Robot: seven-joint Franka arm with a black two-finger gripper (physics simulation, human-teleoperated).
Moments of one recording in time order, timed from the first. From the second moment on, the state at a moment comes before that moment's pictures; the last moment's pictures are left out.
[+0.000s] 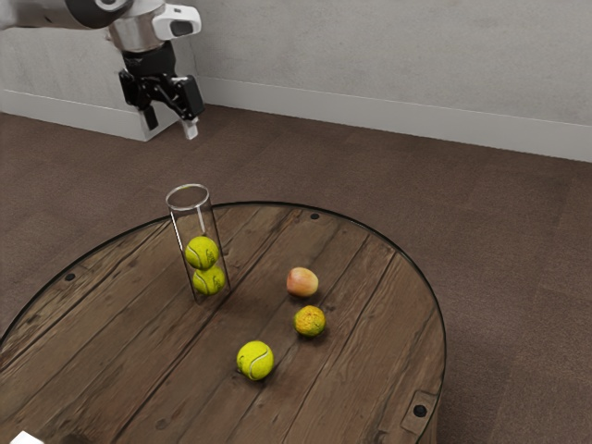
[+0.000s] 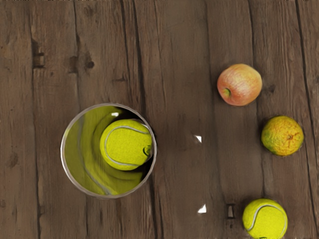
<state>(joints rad) 0.08 0.12 -0.04 -1.39 0.00 1.56 0.09</state>
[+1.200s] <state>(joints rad) -0.16 0.12 -0.06 -2.25 -0.10 2.26 0.13</state>
